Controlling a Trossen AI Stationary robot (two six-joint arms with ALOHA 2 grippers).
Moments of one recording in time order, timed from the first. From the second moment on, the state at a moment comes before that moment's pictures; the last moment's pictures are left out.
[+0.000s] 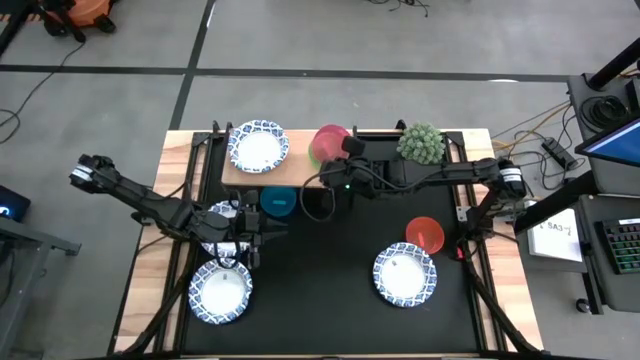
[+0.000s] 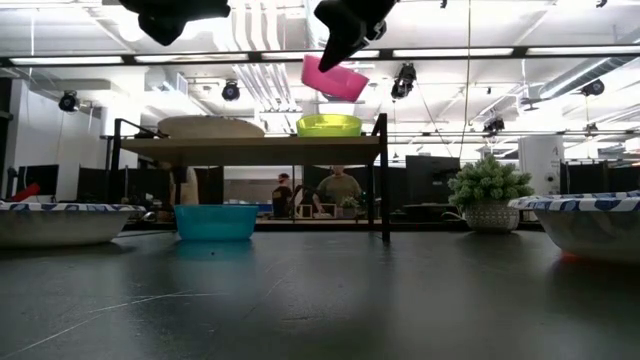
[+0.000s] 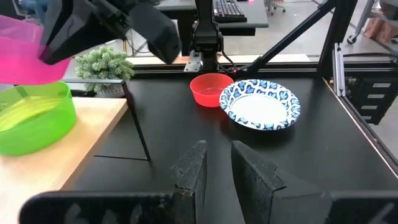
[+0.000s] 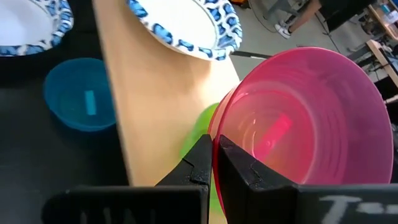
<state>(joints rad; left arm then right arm) -0.41 1.01 0.69 0.00 -0.51 -0.13 -0.02 1.72 1.61 -0.59 0.59 -0.15</state>
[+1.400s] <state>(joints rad) -0.41 1.01 0.69 0.00 -0.51 -0.11 -0.13 1.80 1.60 -0.54 0.49 -0.11</state>
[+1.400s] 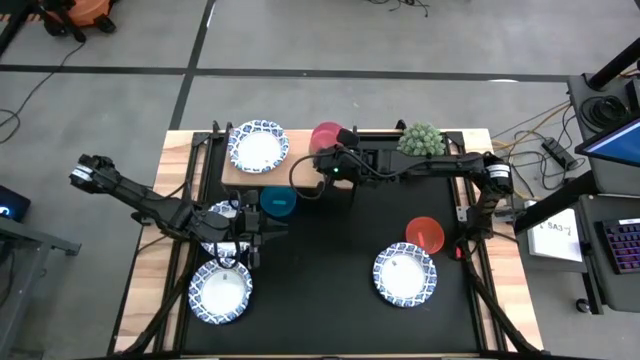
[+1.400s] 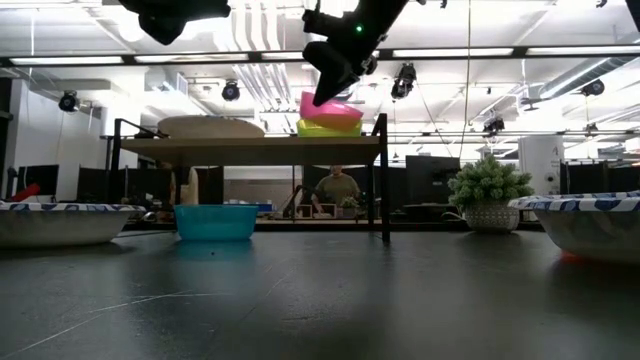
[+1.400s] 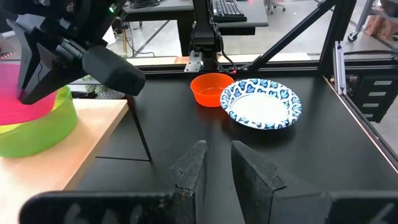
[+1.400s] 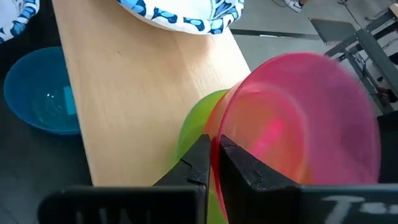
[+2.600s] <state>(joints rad) -0.41 1.01 0.69 0.00 -0.51 -0.10 -0.12 1.78 1.65 -0.57 0.50 -0.04</state>
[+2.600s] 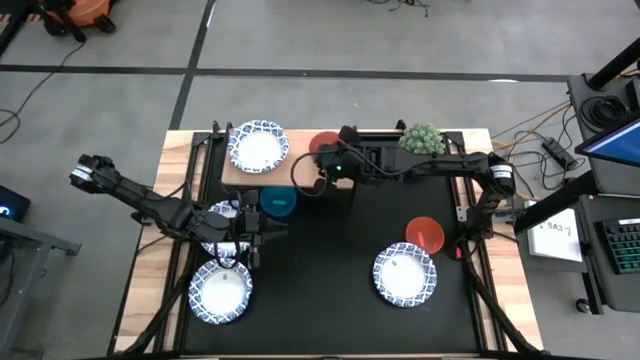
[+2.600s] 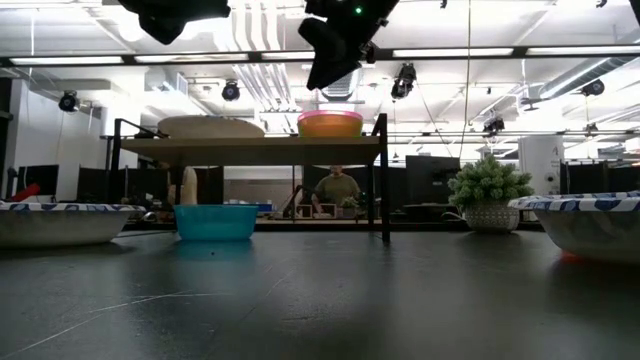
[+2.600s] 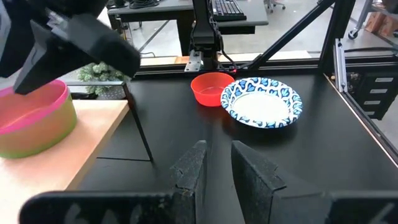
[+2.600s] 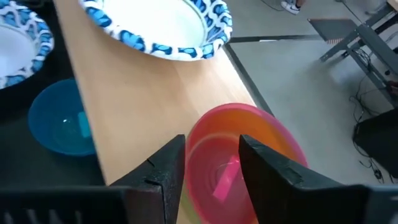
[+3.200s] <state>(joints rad) -0.41 1.01 0.69 -0.18 -0.51 -0.42 0.11 1.67 1.53 -0.54 0.49 -0.05</state>
